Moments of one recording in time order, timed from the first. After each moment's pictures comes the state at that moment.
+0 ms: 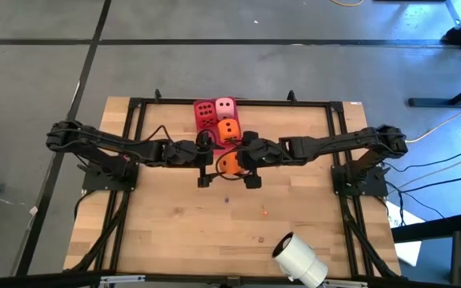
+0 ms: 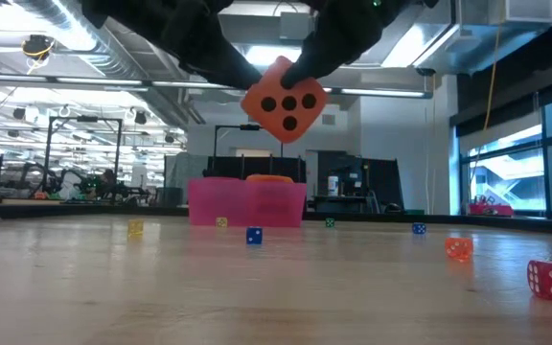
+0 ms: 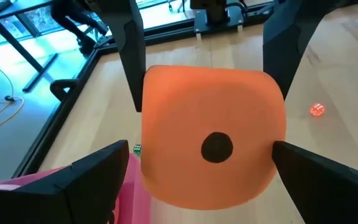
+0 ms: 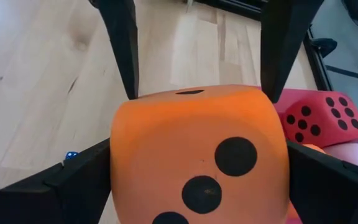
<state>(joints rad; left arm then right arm) -0.05 1.28 0.80 0.09 -0.22 0.16 0.08 1.60 1.20 -0.29 0.16 -0.20</state>
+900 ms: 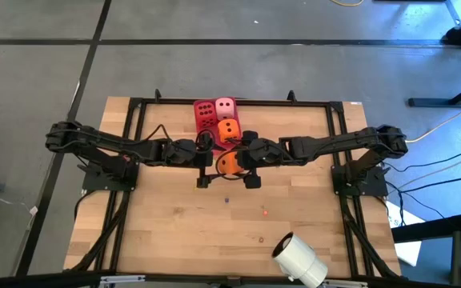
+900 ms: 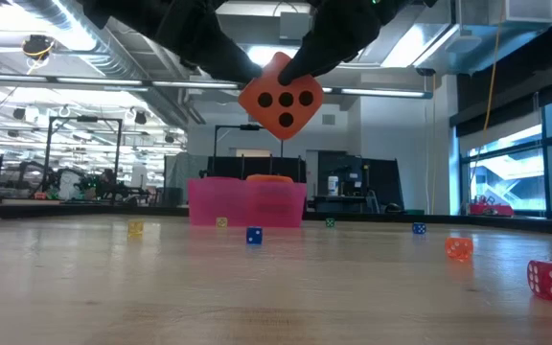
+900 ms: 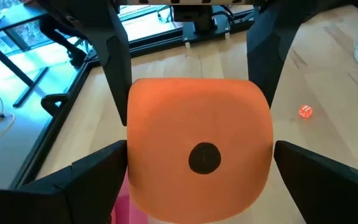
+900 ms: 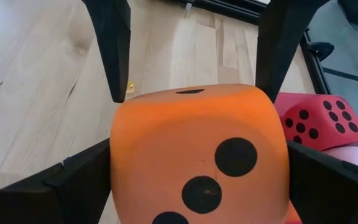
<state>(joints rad) -0.05 1.27 0.80 0.11 -0.16 0.21 0.08 1.60 1.21 -0.29 0.17 -0.20</state>
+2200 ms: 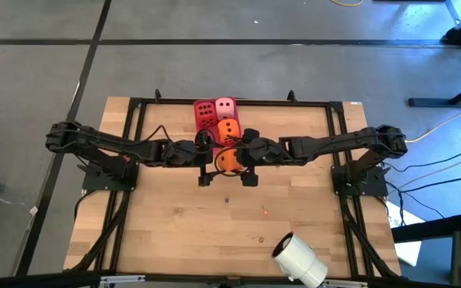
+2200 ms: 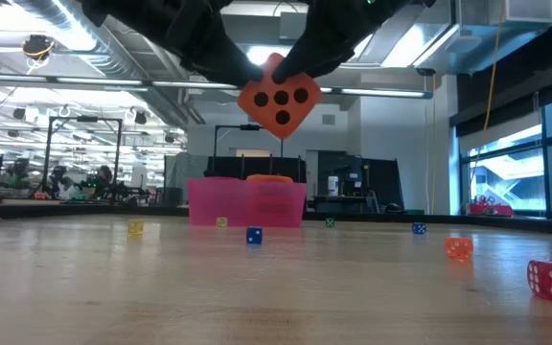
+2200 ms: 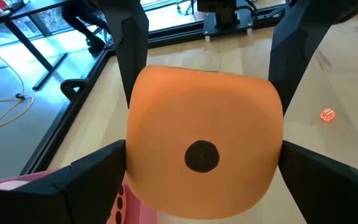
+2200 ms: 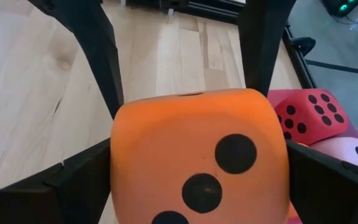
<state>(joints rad) -0.05 1.28 0.80 0.08 -0.25 0.14 0.08 1.60 1.21 -0.25 0.22 -0.14</state>
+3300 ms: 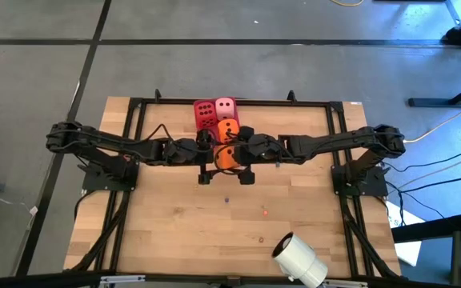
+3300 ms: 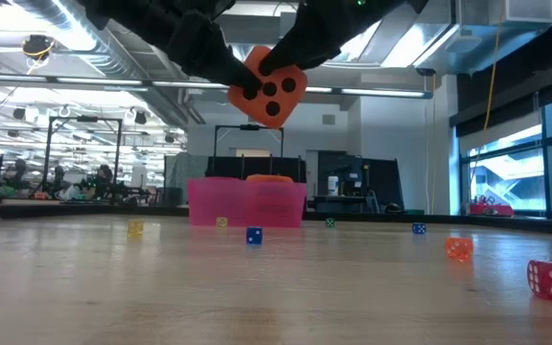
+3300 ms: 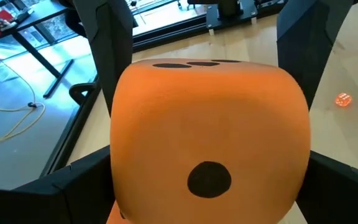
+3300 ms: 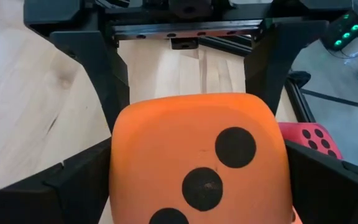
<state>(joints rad) -0.04 1.28 0.80 0.09 -0.24 0.24 0.05 1.62 1.21 -0.14 0.17 -0.24</state>
